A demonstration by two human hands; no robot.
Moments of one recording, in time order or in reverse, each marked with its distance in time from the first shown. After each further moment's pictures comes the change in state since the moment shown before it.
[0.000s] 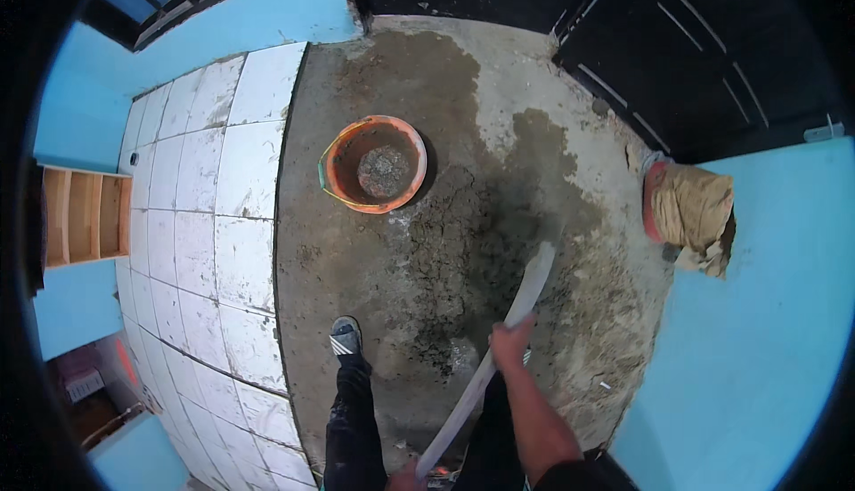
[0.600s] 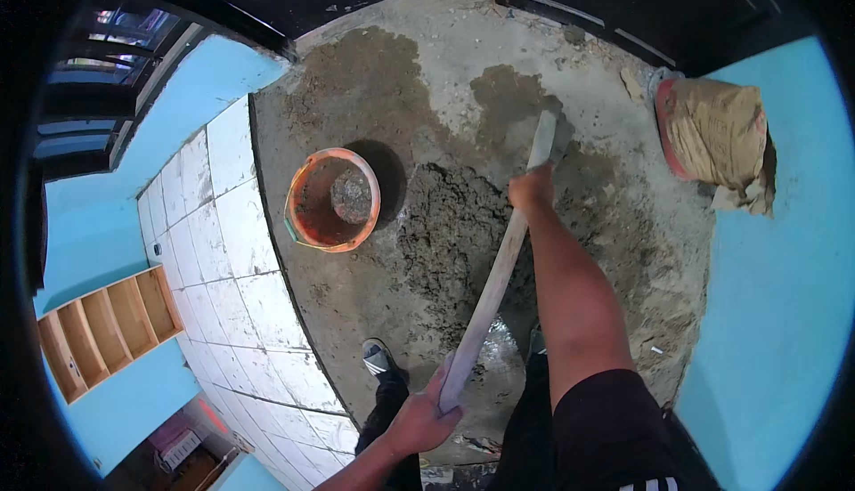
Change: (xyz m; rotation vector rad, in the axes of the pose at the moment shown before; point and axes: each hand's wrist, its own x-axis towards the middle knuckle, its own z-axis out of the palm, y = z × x) left_hand 0.127 0.340 -0.176 0.103 -0.030 0.072; right_hand 0.355 -0.126 -0.020 -0.232 0.018 -0.059
